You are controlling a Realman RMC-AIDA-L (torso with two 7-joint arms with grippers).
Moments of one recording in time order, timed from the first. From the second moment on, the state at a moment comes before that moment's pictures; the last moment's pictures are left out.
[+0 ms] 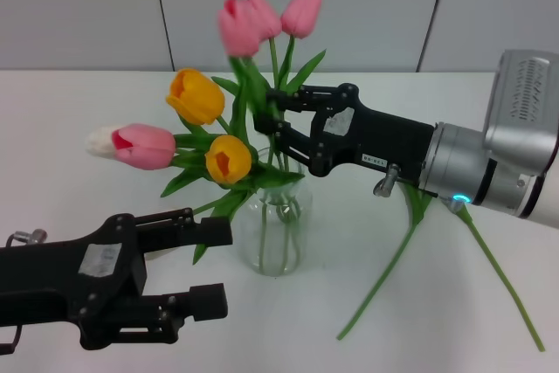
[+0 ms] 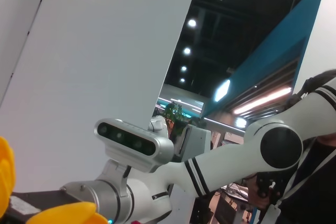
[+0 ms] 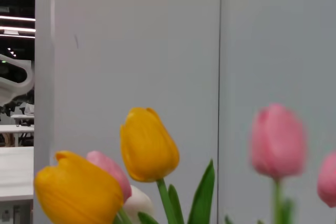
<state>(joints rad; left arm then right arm) -0.28 -1.98 1.18 0.83 1.33 1.93 -1.50 0.78 2.08 -1.11 -0.16 -1.22 -1.32 0.78</state>
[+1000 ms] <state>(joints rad) -0.26 -1.97 1.18 0.83 1.33 1.93 -1.50 0.59 2.07 -1.11 -0.38 -1.22 -1.56 0.98</state>
